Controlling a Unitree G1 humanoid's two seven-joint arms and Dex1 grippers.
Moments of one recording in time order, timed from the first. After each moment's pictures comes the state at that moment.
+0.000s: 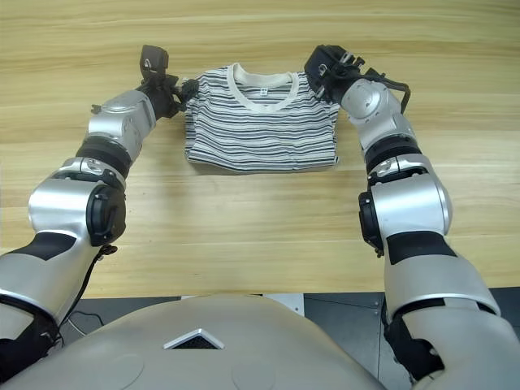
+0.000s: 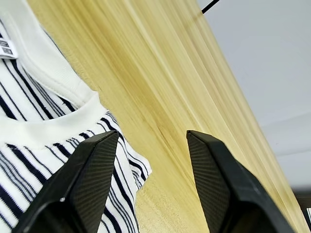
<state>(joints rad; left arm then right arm) -0.87 0.16 0.07 1.26 -0.09 0.11 -0.36 -0.89 -0.36 0.24 1.31 -0.39 -0.38 0.27</state>
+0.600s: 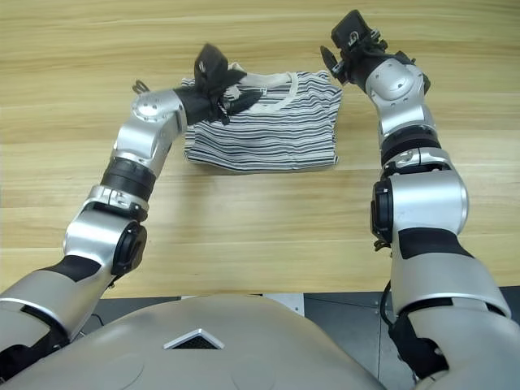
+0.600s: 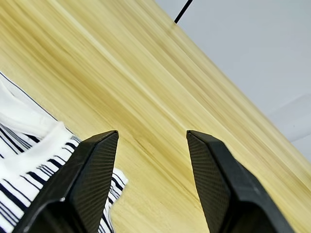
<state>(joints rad) -0.63 0.08 -0.16 0.71 -0.05 0.16 -0.74 -0.91 -0.40 0.07 1.29 -0.21 -0.38 0.45</state>
